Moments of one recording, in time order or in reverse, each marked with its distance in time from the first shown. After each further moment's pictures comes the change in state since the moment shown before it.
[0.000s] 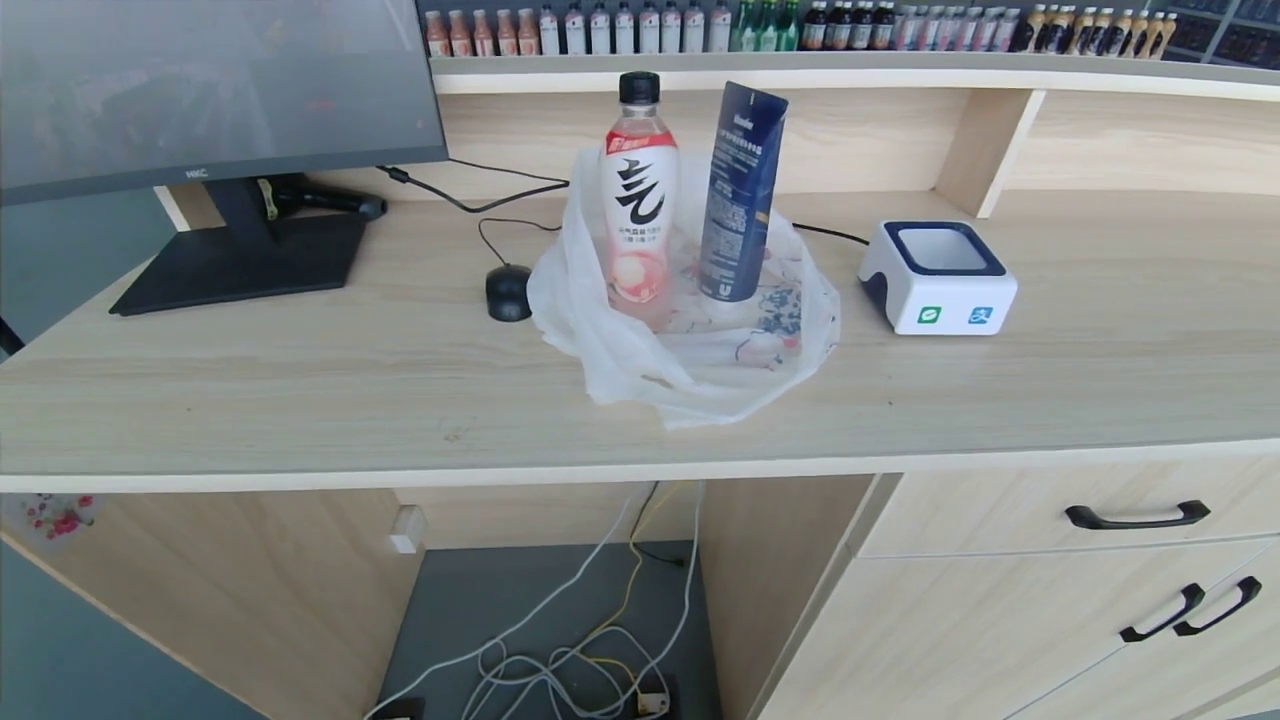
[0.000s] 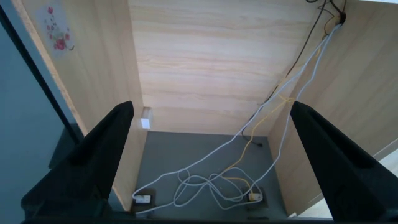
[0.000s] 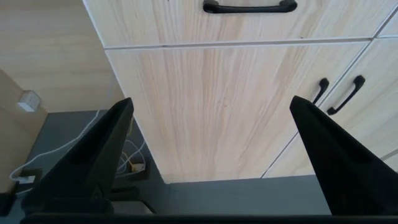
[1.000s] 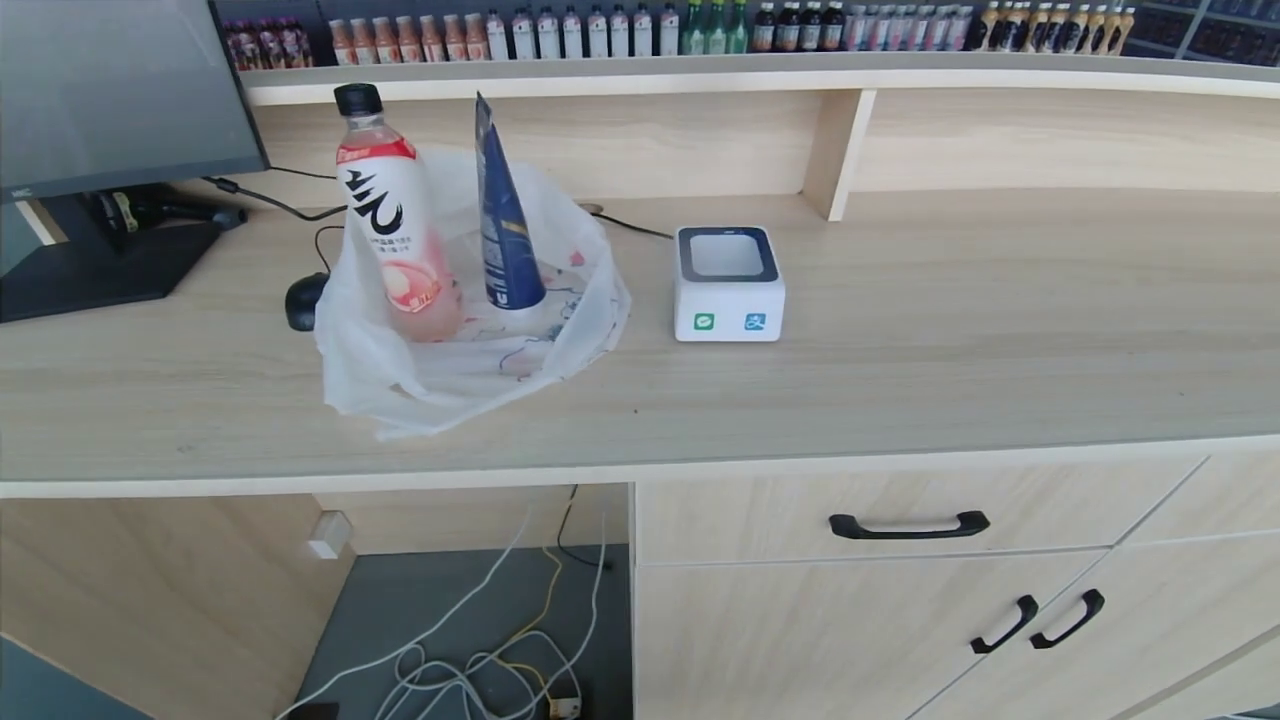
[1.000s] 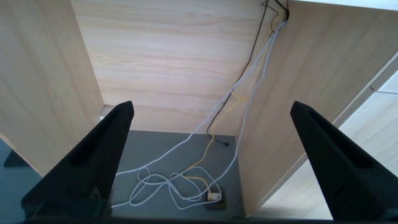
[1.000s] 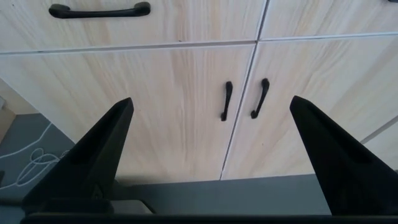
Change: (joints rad) left arm 0.000 0.000 0.000 -0.002 0.002 -0.021; right arm 0.000 0.001 0.000 0.000 0.000 -0.005
